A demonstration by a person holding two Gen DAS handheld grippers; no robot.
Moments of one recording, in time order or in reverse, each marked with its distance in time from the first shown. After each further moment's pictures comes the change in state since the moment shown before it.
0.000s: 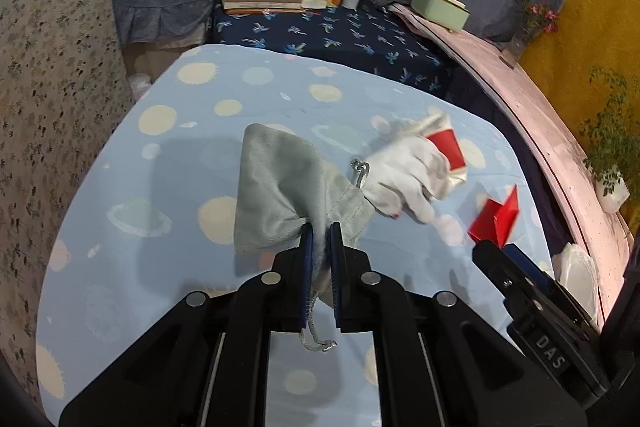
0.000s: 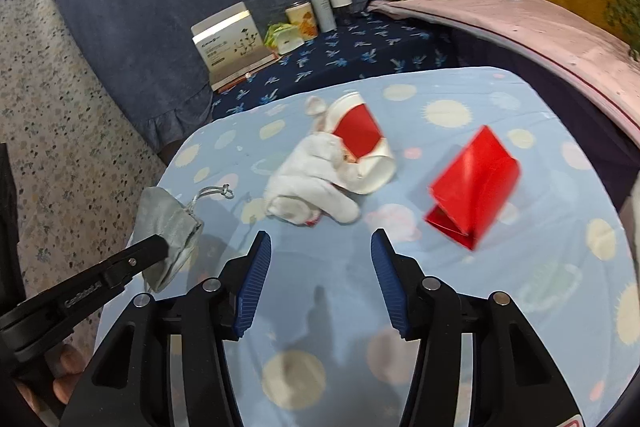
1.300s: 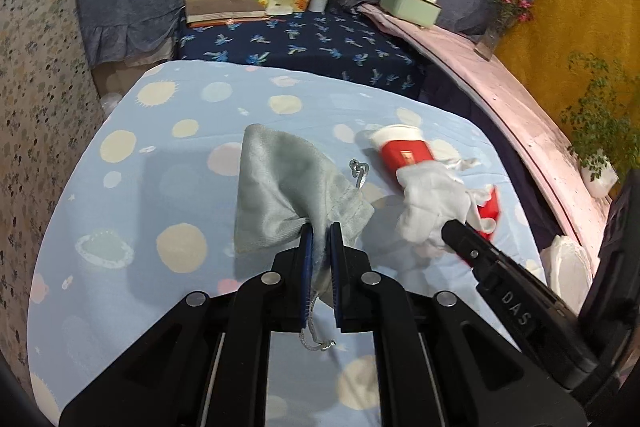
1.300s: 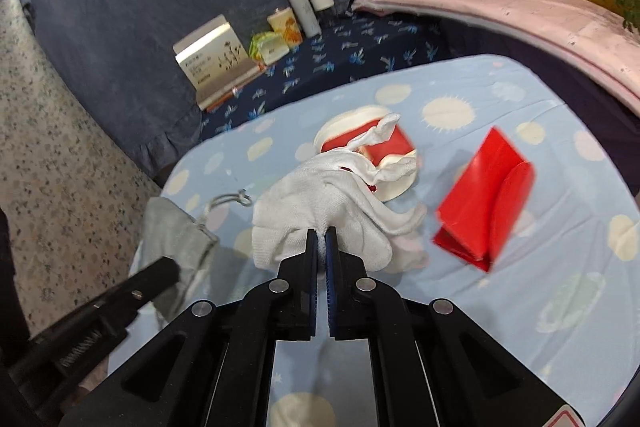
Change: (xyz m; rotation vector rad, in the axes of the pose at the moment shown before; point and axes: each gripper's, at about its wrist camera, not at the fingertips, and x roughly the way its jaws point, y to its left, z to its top) left arm 0.009 -0.036 0.007 0.088 -0.017 -0.077; right arm 0.005 -0.017 0.015 0.111 -0.042 0.006
